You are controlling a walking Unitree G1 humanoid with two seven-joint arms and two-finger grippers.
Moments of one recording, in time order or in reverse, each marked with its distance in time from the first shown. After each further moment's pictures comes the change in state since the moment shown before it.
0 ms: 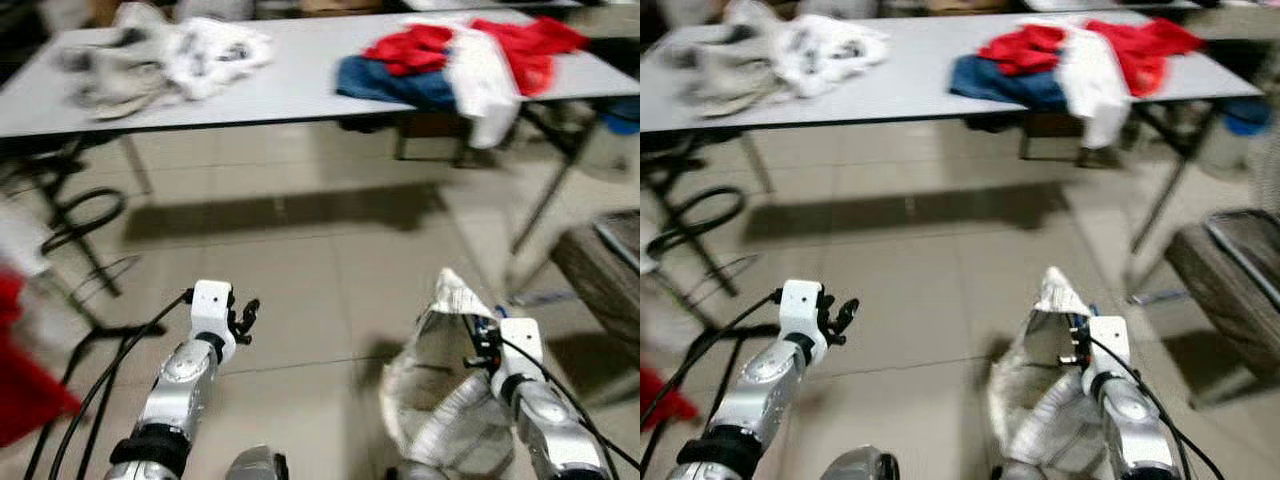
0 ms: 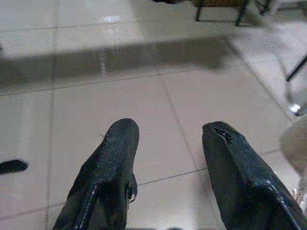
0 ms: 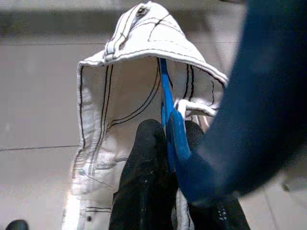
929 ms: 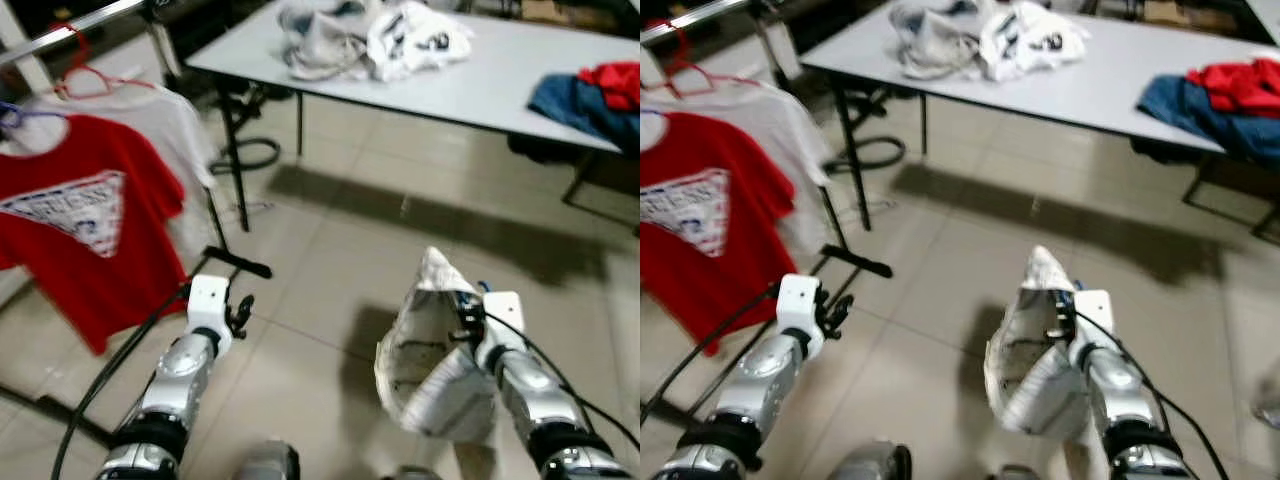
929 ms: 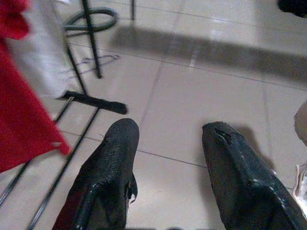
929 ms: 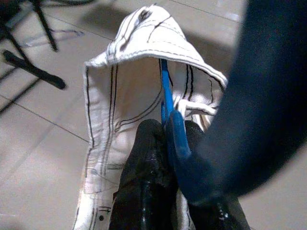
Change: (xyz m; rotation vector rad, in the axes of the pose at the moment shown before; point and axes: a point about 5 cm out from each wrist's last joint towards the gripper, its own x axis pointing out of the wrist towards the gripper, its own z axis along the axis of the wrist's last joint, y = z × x) left arm 0.007 0.008 0.004 0.041 -0.001 0.016; right arm 0.025 0.007 0.025 -0.009 -0.056 0.044
